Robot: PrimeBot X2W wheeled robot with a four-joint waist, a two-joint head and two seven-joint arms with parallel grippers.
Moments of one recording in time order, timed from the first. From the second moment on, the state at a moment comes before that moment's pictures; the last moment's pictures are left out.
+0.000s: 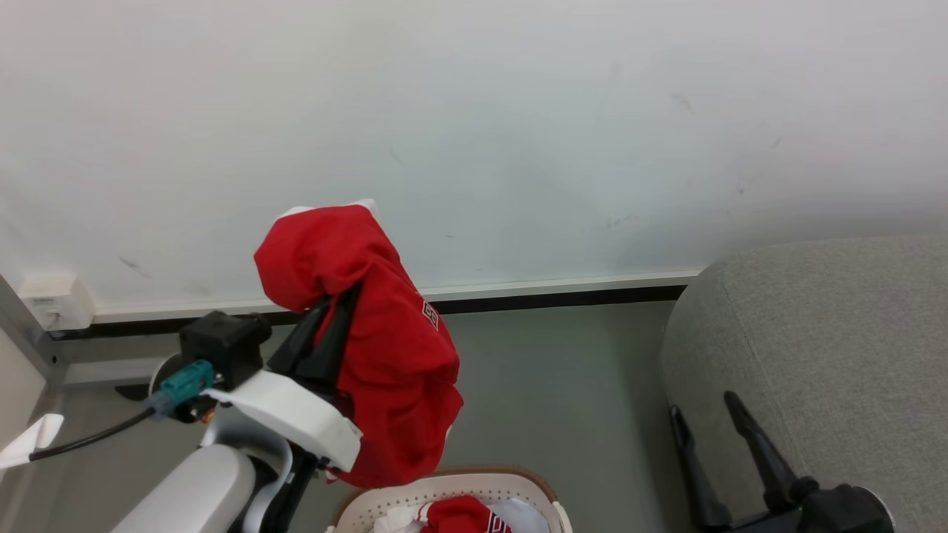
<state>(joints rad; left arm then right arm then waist) -0.43 0.48 -0.61 0.02 -0.68 0.19 -0.13 -0.02 -0.05 0.21 0.11 0.24 0.13 -0.26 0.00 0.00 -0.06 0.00</state>
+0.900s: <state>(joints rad) -0.45 0.44 -0.69 0.00 -0.65 0.17 -0.11 -0.44 -0.17 0.80 0.31 0.29 0.13 -0.26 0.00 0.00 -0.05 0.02</state>
